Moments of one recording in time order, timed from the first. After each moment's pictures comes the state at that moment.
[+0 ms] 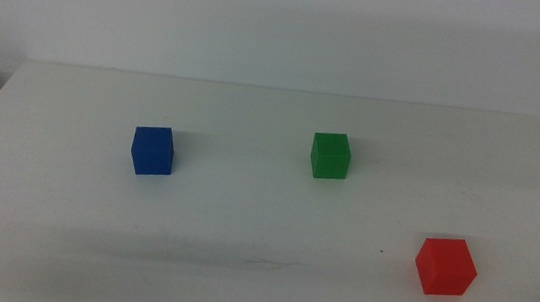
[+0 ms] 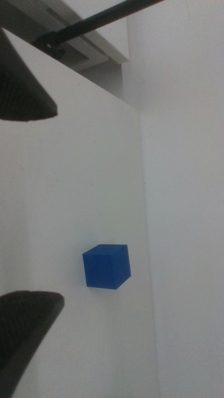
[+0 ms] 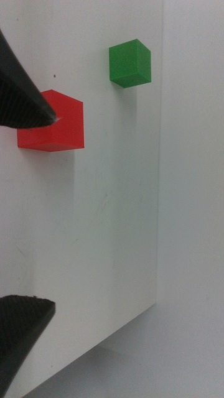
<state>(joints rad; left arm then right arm) -0.04 -0.01 0.03 0.05 0.18 -0.01 0.02 -0.01 0.03 0.02 0.24 -0.03</state>
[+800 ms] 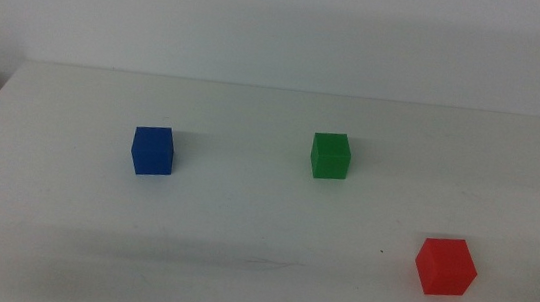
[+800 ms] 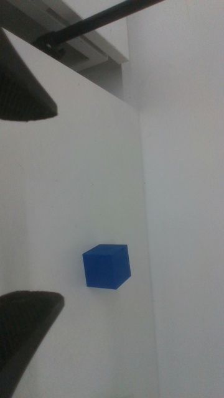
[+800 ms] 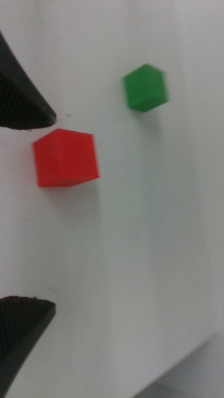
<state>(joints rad) -0.04 -0.01 0.03 0.05 0.18 -0.01 0.02 0.31 -0.18 0.19 0.35 -0.05</state>
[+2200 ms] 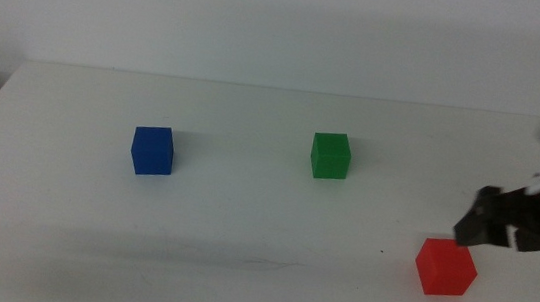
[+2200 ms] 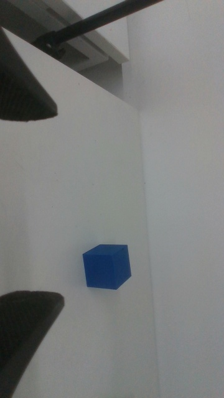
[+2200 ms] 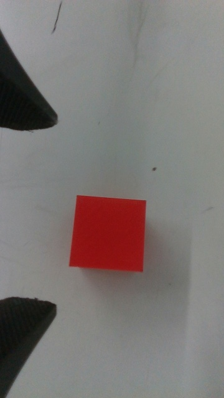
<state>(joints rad) -0.04 -0.01 0.03 0.05 0.18 -0.01 0.13 1.39 -0.97 0.30 0.87 -0.15</state>
